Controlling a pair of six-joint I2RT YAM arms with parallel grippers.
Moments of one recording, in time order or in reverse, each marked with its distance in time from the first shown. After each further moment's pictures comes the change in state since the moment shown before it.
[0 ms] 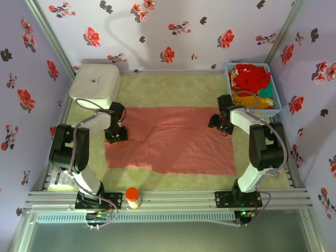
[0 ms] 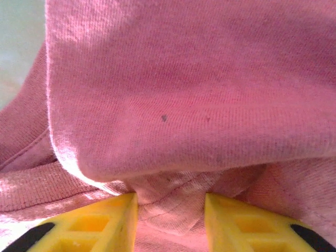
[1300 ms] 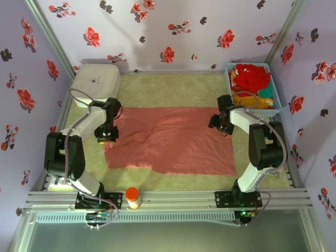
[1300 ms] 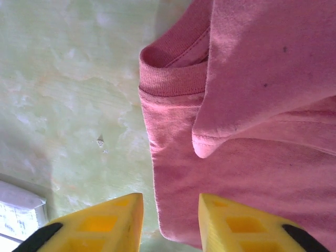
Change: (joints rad) left arm 0.005 -0.089 0.146 -0.412 -0.211 0.051; right arm 0.000 0.008 0.000 -0.002 0.011 0.000
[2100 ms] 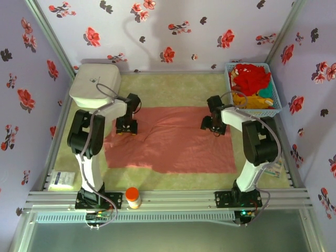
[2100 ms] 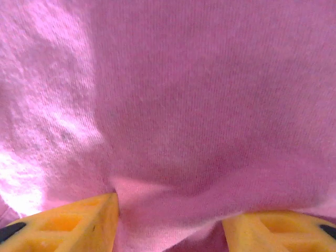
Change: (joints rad) left arm -0.121 0.370 0.224 0.220 0.092 0.020; right arm 0.105 0.092 0.067 -0.002 0.002 0.031
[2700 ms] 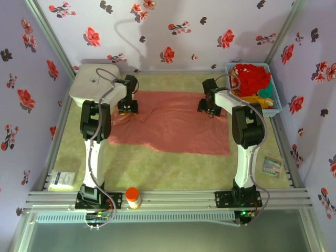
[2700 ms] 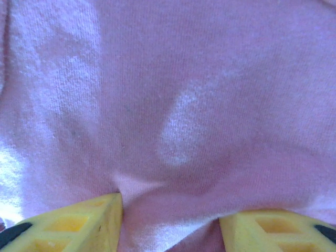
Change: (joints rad) left arm 0.100 0.332 0.536 -0.098 0.039 0.082; right arm -0.025 0.292 0.433 -0.075 0.055 -0.044
